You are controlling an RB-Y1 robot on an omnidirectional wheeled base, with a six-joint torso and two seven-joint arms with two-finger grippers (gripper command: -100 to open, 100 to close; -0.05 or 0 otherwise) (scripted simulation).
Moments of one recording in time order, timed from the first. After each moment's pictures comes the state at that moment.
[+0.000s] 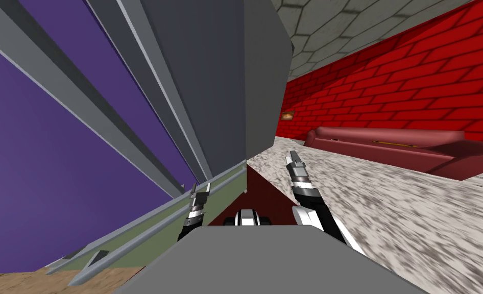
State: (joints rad) left arm 0.46 0.26 -0.13 -1.53 0.35 -0.96 0.42; right arm 0.49 -0.03 0.00 -2.30 0.07 -0.35 0.15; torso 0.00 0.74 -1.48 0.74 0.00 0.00
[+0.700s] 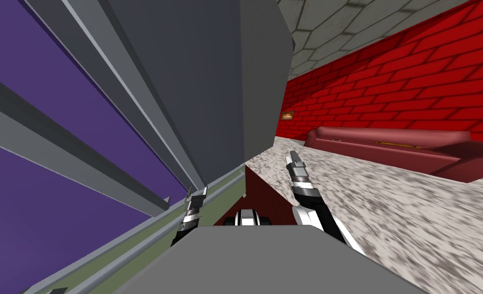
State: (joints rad) left arm 0.47 0.33 -0.14 -1.46 0.41 -1.00 0.48; right arm 0.49 -0.03 0.00 -2.30 0.07 -0.35 0.15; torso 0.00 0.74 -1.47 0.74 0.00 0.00
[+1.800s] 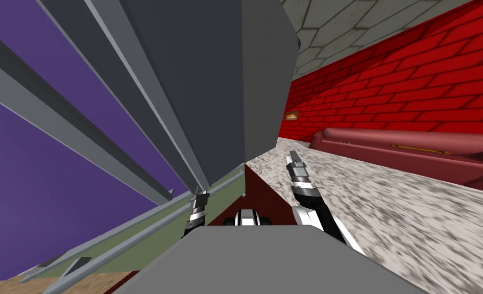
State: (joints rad) left arm 0.47 0.21 -0.14 -1.50 0.41 -0.98 0.36; right arm 0.49 -0.03 0.00 -2.30 0.07 -0.35 0.15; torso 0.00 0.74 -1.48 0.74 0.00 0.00
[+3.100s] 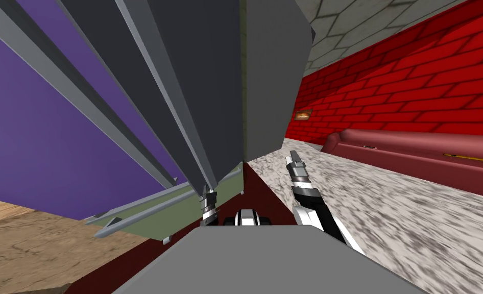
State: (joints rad) left arm 0.50 -0.03 -0.20 -1.55 0.42 -0.98 0.07; right arm 0.49 -0.03 0.00 -2.30 0.07 -0.35 0.15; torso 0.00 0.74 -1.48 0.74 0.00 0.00
